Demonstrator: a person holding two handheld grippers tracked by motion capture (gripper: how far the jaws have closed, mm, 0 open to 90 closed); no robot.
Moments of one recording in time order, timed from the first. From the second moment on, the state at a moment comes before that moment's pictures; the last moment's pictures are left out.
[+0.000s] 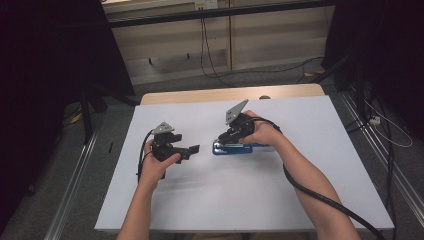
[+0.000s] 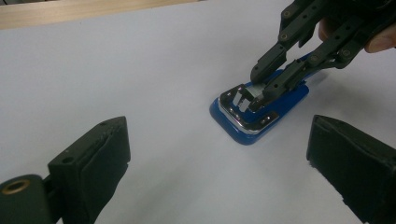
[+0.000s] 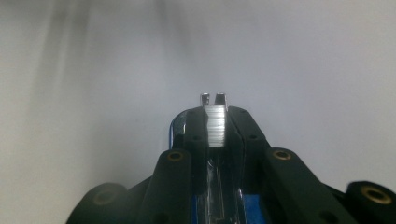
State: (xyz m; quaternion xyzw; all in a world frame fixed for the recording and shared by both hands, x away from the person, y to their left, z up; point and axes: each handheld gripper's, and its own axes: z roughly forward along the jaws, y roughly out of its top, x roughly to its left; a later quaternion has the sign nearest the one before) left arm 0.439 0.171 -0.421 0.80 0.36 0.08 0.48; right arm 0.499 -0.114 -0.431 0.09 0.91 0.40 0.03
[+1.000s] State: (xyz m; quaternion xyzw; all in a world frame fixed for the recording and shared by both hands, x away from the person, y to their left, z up) left arm 0.439 0.170 -0.420 0.79 0.36 0.09 0.48; right arm 0.496 -0.118 -0.427 0.12 0.90 0.42 0.03
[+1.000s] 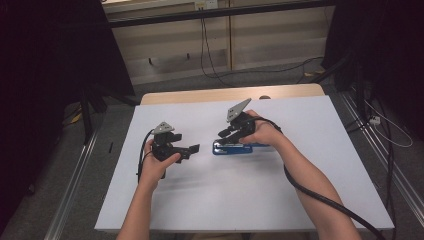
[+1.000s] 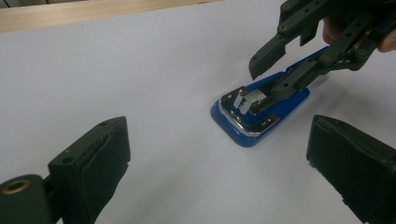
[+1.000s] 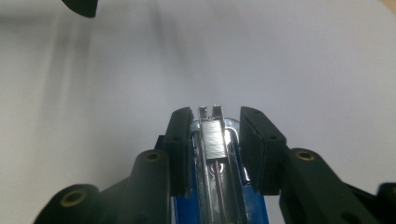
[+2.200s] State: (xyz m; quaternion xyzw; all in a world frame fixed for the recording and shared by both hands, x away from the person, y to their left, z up) left arm 0.440 0.148 -0.428 0.81 0.34 0.09 0.48; right arm 0.429 -0.210 -0.421 0.29 0.85 0.42 0.13
